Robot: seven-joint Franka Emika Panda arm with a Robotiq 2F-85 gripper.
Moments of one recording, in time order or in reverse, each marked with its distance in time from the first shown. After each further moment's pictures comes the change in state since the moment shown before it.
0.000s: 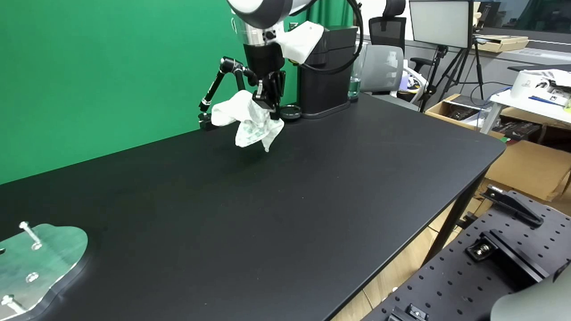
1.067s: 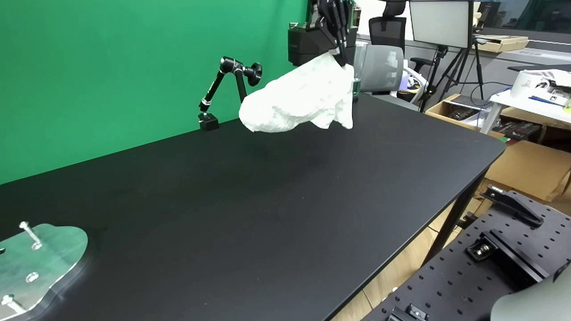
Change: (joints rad) arm -0.043 -0.391 -0.011 -0.083 0.013 -0.524 0.118
